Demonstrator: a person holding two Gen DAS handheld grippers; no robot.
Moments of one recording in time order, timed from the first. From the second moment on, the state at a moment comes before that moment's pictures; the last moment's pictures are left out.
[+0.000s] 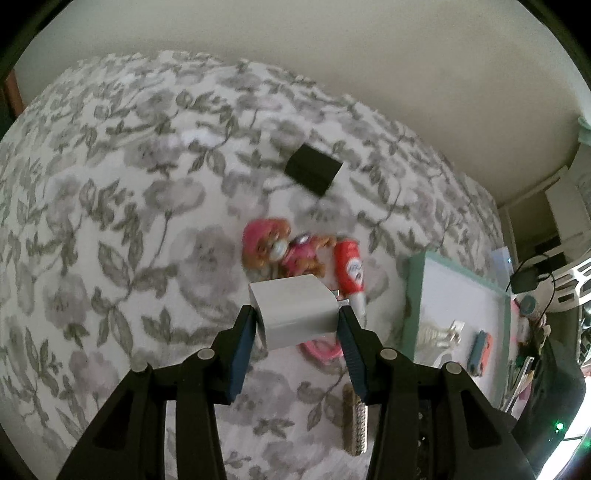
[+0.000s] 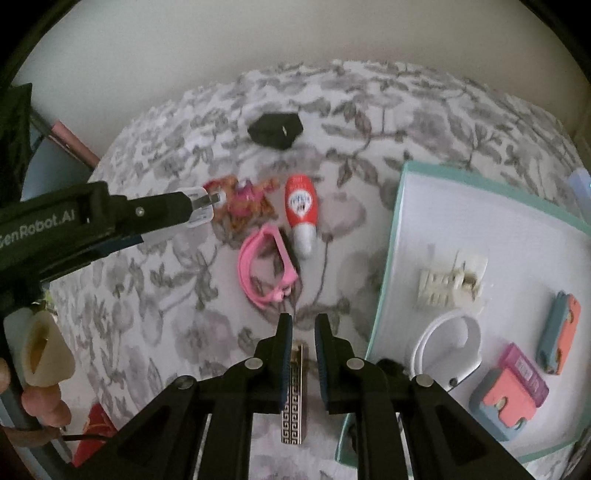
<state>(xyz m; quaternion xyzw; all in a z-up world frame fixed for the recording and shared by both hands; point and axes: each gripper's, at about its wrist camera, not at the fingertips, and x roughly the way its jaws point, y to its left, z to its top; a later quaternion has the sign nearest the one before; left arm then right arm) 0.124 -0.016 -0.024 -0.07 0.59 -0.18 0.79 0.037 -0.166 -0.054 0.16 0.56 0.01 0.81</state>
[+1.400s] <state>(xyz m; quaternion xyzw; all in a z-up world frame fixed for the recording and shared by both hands) 0.085 -0.002 -0.070 -0.06 0.65 -0.15 0.74 0.012 -0.116 -0.094 0.06 0.63 -0.02 0.77</state>
